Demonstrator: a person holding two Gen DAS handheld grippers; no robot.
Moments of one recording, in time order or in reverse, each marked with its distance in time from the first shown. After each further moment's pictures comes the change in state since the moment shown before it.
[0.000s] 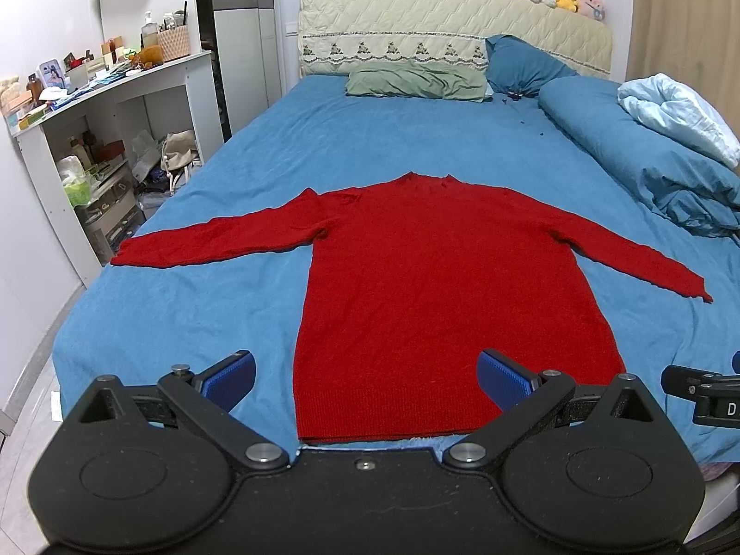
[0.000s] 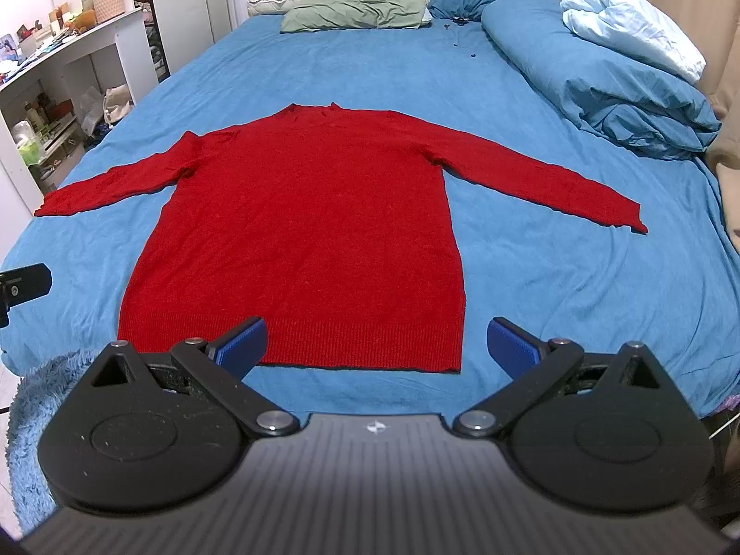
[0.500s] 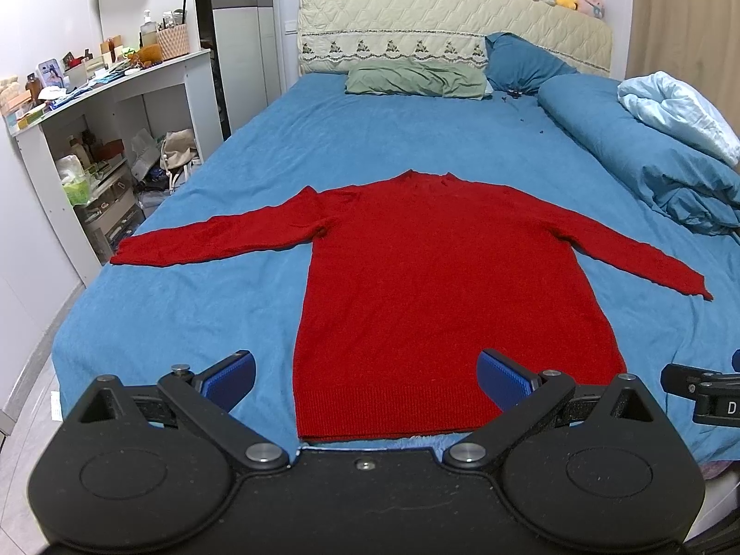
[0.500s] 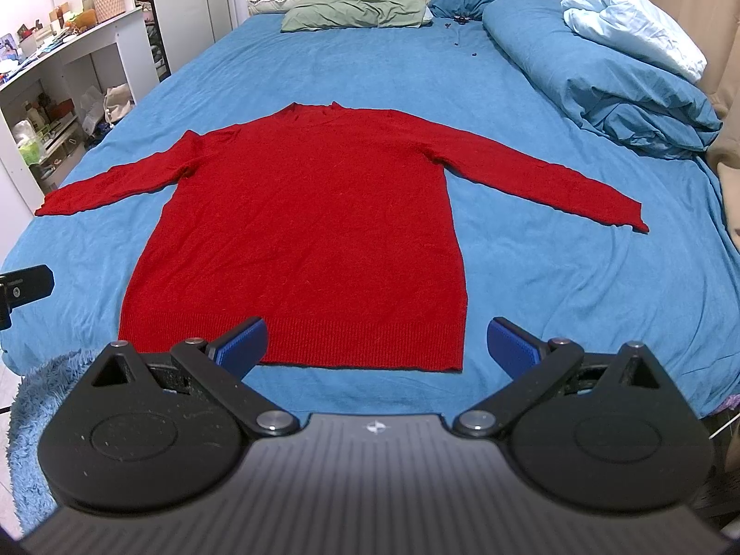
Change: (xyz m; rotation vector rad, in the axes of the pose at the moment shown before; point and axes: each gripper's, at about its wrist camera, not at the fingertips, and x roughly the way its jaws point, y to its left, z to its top) left arm 0.001 0.000 0.001 0.000 0.005 0.000; right arm 0.001 -0.001 0.001 0.002 0.002 0.000
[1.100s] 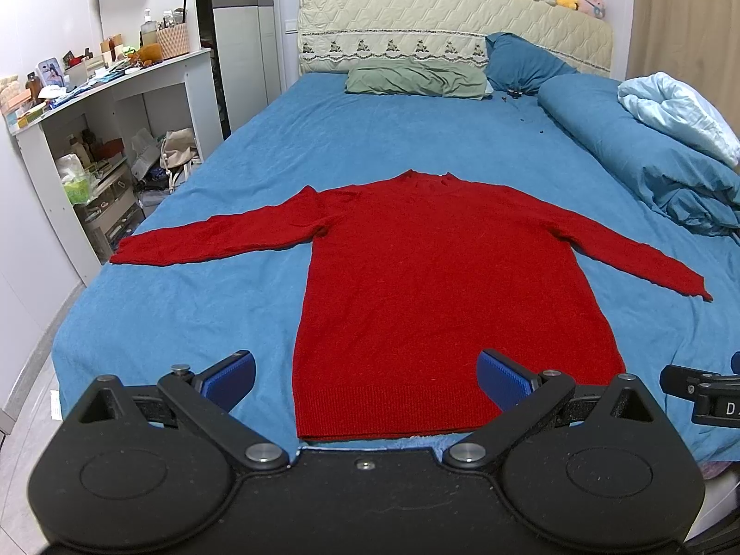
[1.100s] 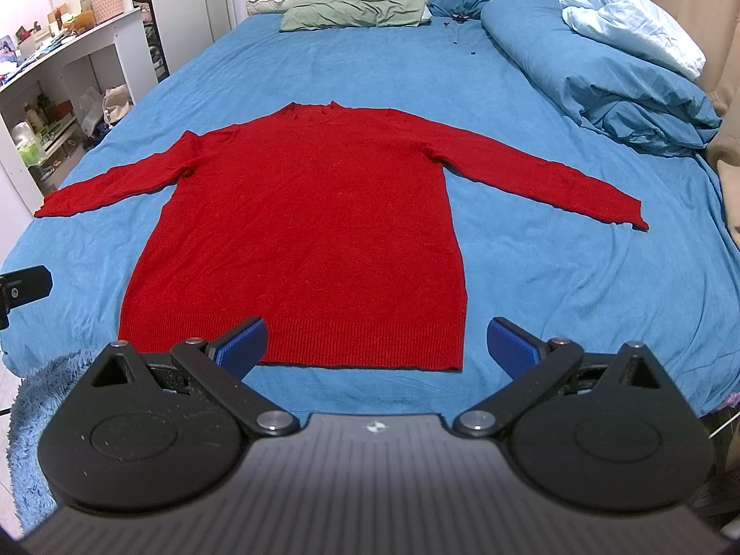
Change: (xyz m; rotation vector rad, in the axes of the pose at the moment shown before) left arm 0.000 0.001 0.000 -0.001 0.000 -0.001; right arm 0.001 0.001 0.001 0.003 0.001 0.001
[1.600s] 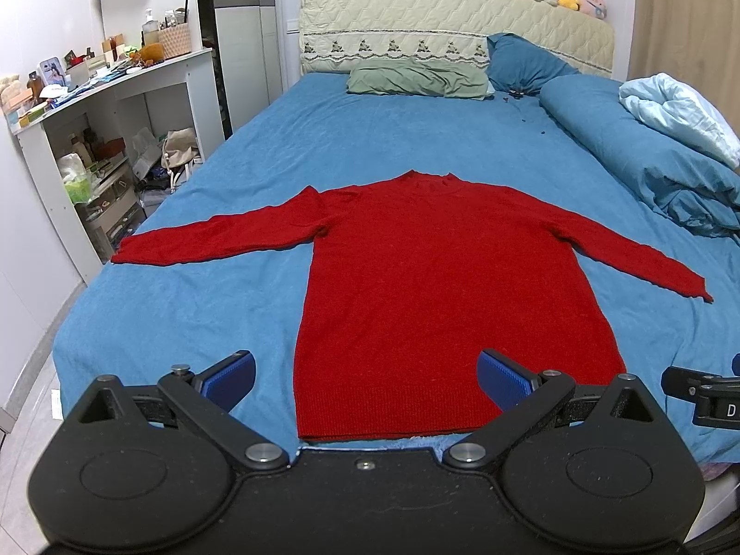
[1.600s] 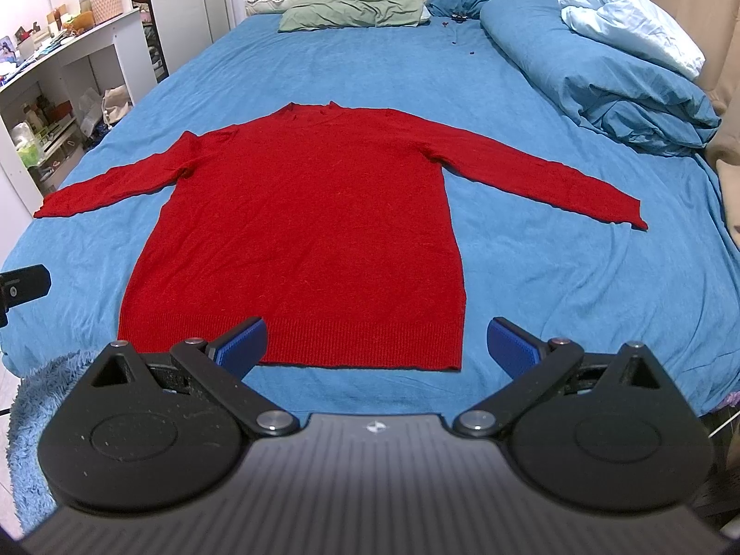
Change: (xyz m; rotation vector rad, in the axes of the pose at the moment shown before) left arm 0.001 -0.002 -0.001 -0.001 -0.001 0.005; right arm 0.004 -0.002 -0.003 0.002 0.002 0.000
